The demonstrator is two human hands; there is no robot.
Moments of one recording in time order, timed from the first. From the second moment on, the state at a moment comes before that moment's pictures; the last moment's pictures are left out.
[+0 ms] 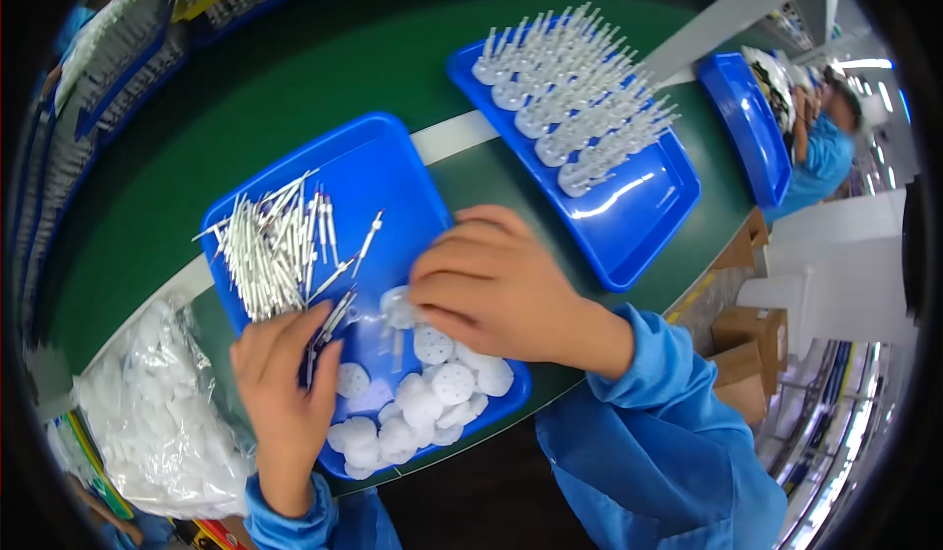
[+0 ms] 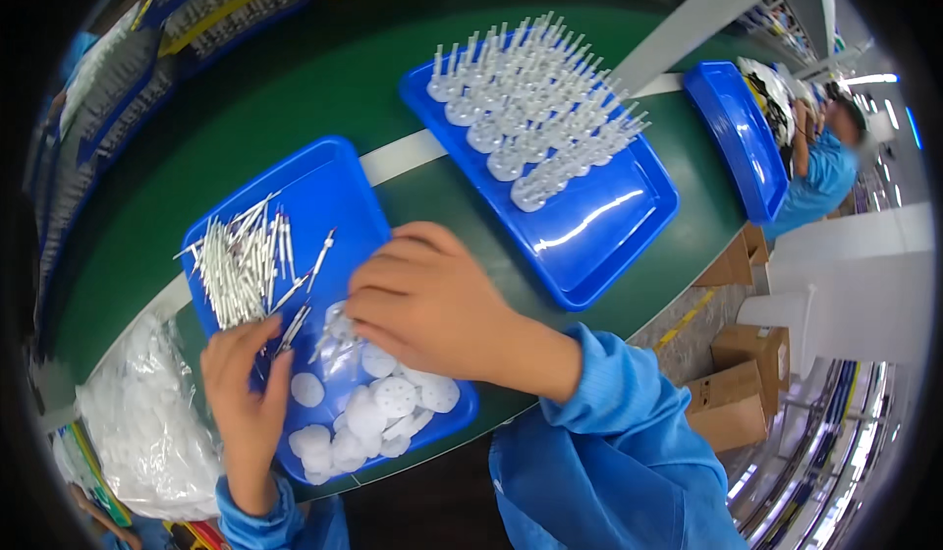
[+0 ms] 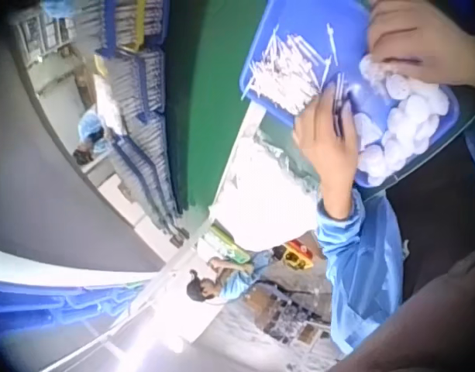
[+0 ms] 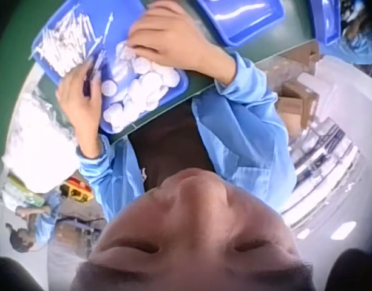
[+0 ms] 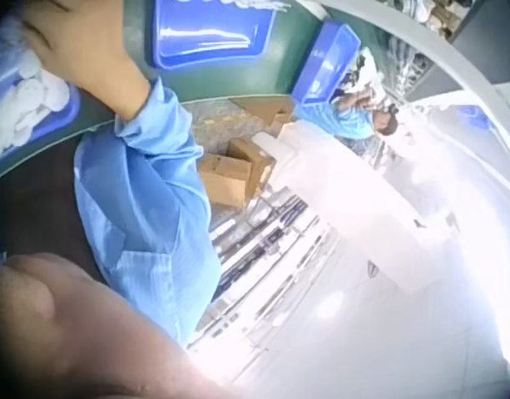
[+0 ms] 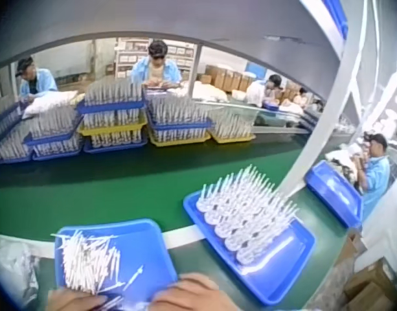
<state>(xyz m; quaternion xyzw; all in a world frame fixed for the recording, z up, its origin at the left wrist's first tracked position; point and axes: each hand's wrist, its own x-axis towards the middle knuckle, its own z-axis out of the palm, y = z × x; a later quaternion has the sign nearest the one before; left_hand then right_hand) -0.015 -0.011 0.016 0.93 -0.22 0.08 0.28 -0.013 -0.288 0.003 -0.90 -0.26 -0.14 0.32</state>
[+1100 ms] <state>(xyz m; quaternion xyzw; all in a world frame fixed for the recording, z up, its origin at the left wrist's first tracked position) -0.028 0.016 0.024 0.91 -0.35 -0.03 0.23 0.003 -0.271 0.017 -0.92 -0.32 -0.20 0.10</state>
